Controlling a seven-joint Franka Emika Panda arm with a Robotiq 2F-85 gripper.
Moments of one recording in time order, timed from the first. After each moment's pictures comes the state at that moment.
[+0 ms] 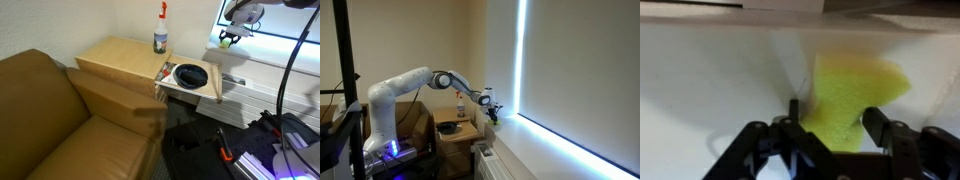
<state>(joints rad) -0.38 1.13 -0.12 -1.08 0.22 2.48 0.15</state>
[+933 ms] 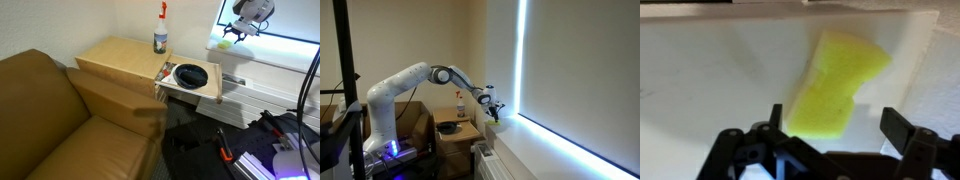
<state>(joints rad) -0.47 1.01 -0.03 -1.25 0.32 2.58 0.06</state>
